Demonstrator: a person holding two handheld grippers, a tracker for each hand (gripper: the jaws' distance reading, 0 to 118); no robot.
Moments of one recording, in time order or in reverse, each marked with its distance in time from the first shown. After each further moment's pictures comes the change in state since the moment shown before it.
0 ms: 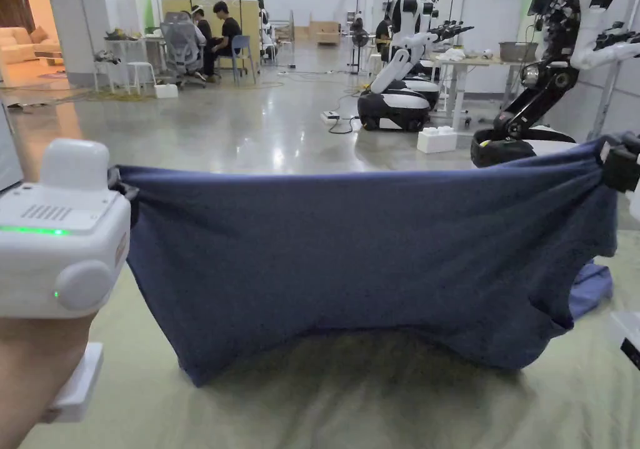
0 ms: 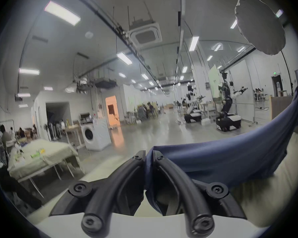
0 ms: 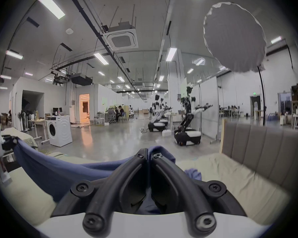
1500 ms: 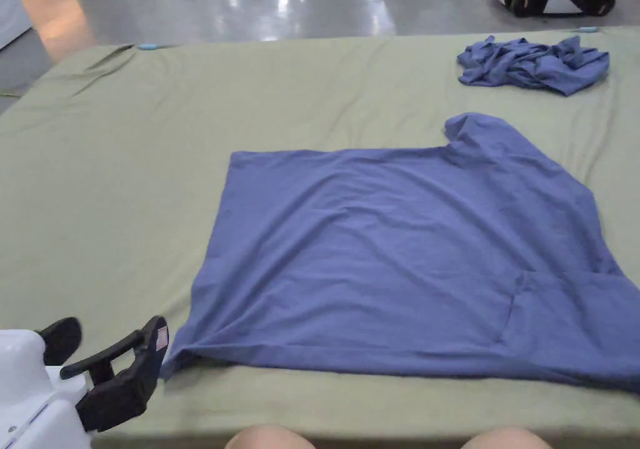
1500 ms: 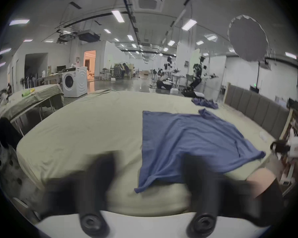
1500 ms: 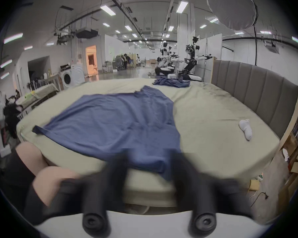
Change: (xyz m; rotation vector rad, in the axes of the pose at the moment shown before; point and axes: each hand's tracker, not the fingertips) left arm -0.105 -0.176 0.422 -0.353 -0.322 0.189; right arm -0.006 -0.191 0.476 -0.502 0.082 0.046
